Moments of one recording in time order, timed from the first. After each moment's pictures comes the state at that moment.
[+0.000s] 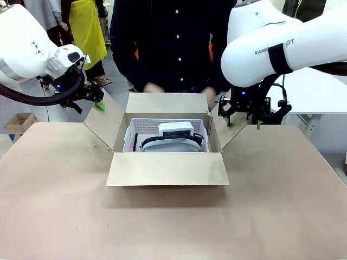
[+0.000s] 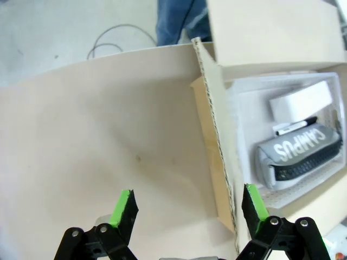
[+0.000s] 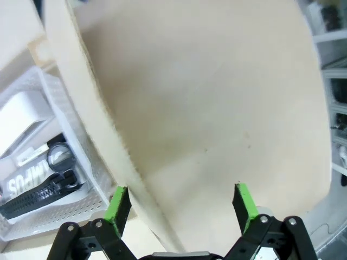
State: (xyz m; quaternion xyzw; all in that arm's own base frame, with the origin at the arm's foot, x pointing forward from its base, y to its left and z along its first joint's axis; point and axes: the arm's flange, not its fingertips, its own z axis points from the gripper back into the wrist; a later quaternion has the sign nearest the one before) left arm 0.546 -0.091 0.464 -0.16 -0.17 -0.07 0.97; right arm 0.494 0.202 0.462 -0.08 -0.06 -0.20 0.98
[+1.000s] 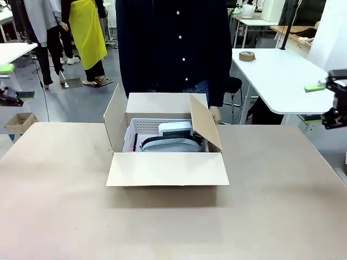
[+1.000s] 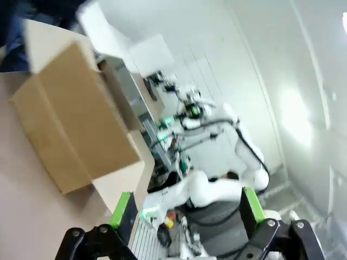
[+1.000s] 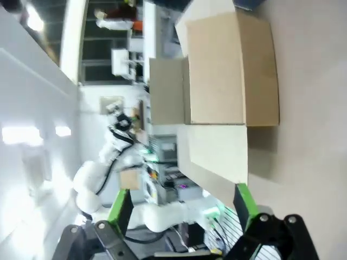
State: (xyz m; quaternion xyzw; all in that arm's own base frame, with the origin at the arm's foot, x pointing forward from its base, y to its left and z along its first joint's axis) left arm 0.467 0.128 0.440 -0.70 -0.17 -0.11 0.68; right arm 0.357 -0.083 0.465 0.59 -0.13 -0.10 0.79
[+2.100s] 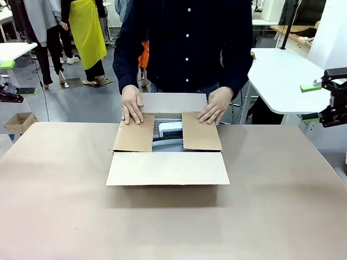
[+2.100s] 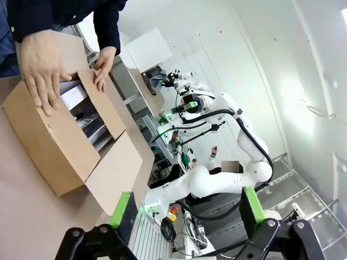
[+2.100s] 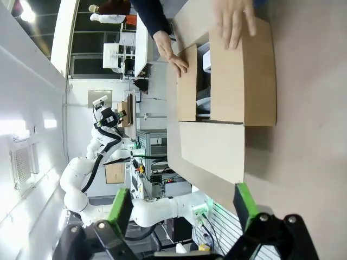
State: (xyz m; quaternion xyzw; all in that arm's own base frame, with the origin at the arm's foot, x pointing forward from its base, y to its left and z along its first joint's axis) left arm 0.459 0.112 0.464 -0.70 -0.18 -0.15 0.68; right arm 0.366 -0.062 0.484 0.56 -0.12 -0.07 0.82
